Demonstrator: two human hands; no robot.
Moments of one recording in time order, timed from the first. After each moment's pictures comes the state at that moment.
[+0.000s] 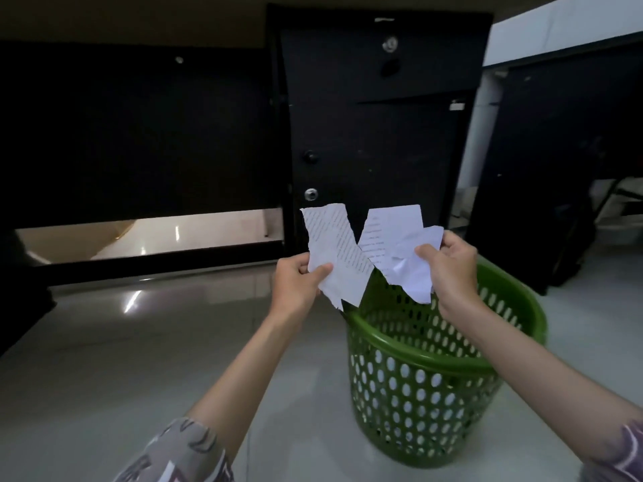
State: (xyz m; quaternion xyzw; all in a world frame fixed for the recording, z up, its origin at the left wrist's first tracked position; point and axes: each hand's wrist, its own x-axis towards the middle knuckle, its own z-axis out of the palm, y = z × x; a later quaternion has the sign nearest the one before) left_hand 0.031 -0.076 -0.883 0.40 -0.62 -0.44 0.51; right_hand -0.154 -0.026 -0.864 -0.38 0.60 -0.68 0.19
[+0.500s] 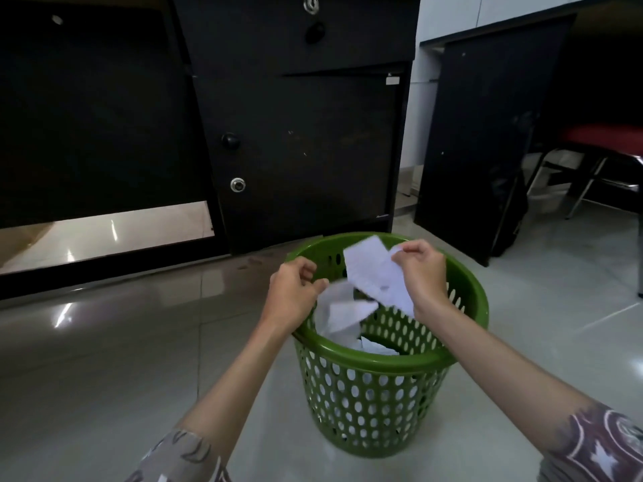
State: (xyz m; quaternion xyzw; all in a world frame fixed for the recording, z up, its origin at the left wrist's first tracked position) left_hand -0.049 -0.095 -0.910 0.45 -0.74 -0.33 0.37; right_hand -0.221 -0.038 -0.906 -0.32 0.66 -0.66 0.18
